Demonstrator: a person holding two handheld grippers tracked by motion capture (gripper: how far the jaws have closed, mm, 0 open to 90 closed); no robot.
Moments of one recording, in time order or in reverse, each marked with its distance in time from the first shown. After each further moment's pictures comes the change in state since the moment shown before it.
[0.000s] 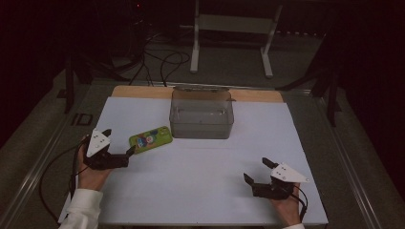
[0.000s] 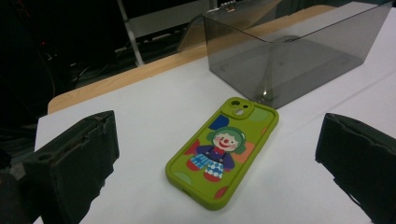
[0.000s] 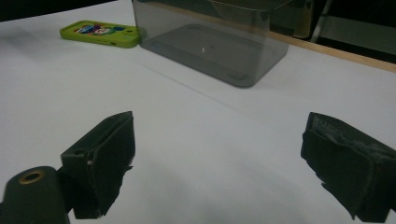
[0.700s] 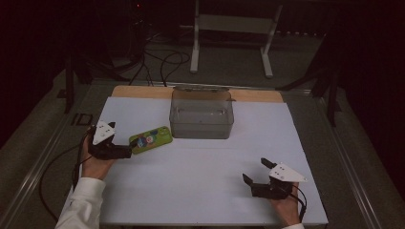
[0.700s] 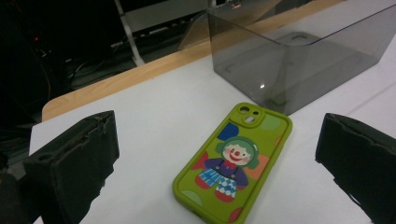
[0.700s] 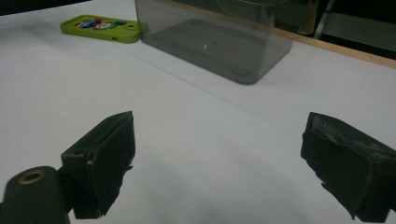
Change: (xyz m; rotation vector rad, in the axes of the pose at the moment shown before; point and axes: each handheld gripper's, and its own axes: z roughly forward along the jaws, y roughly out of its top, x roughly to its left) left arm 0.013 0.012 0.025 0.044 -0.013 0.018; right arm 0.001 0.000 0.003 0.016 0.005 -0.003
